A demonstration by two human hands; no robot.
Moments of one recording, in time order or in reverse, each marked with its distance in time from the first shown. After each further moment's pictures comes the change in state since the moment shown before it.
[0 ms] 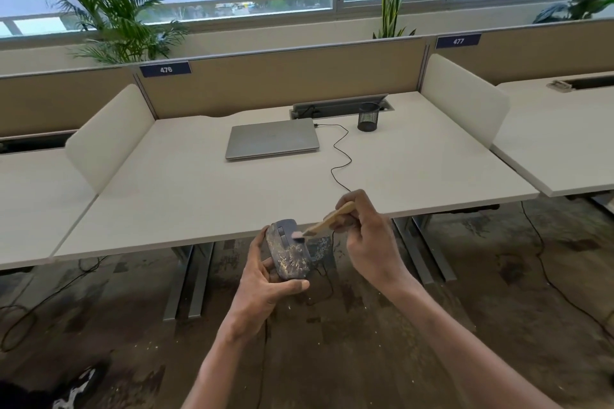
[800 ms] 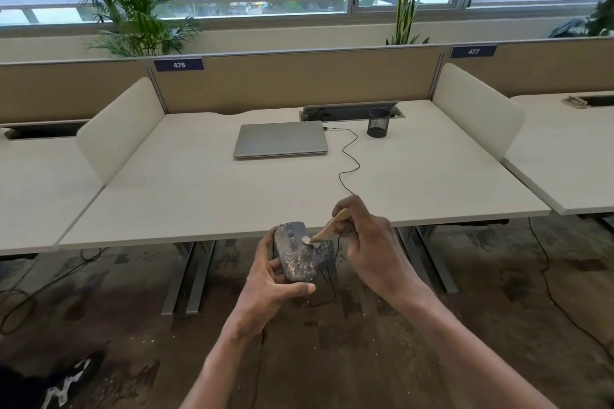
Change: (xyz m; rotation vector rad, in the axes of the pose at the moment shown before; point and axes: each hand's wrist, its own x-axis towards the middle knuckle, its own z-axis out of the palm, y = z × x) left_hand 0.009 -0.003 -0.003 0.027 -0.012 -0.022; right_hand 0.007 -0.018 -0.003 -0.220 -0.154 -0.126
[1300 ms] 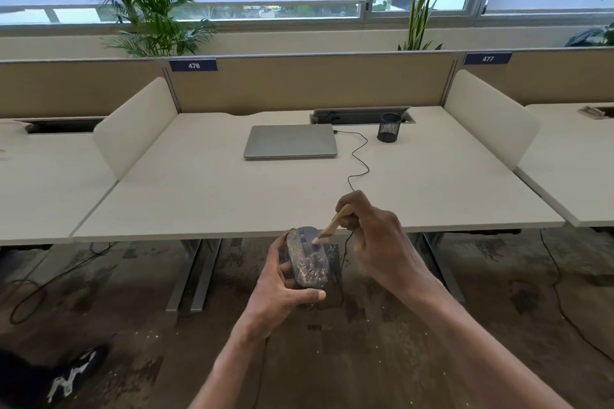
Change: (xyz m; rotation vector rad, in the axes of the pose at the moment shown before) left_hand -0.006 0.001 0.005 0.007 0.000 -0.020; right_hand 0.013 -0.011 -0.009 -0.113 -0.083 -0.133
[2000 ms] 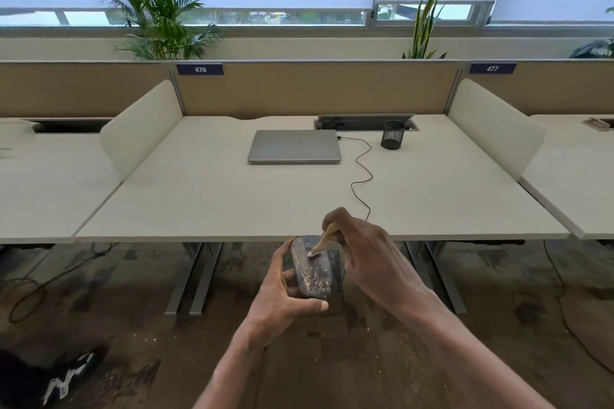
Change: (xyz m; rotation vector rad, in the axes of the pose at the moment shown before) left_hand -0.008 0.007 0.001 0.042 -0.015 -0.030; right_hand 0.001 -0.015 0.007 -0.110 -0.111 -0.080
